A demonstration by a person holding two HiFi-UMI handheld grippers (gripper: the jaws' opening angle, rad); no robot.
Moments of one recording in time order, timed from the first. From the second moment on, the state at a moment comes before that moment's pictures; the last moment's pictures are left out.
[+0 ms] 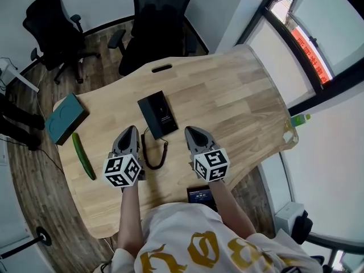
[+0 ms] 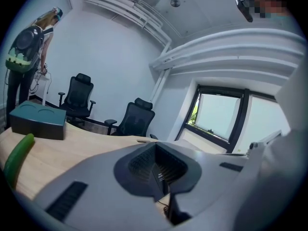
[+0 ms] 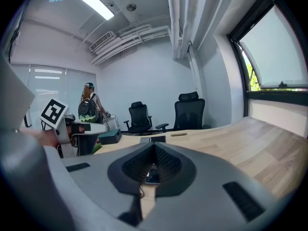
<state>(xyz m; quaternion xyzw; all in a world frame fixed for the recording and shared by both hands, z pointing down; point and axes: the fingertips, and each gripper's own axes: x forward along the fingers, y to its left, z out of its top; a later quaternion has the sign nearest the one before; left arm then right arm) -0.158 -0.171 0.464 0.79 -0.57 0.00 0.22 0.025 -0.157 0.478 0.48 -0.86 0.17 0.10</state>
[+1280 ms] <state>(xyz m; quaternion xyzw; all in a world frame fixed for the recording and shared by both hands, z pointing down) -0.154 -0.199 0.546 0.77 -0.56 0.05 0.29 0.023 -0.198 0.537 0.47 -0.85 0.19 0.15</state>
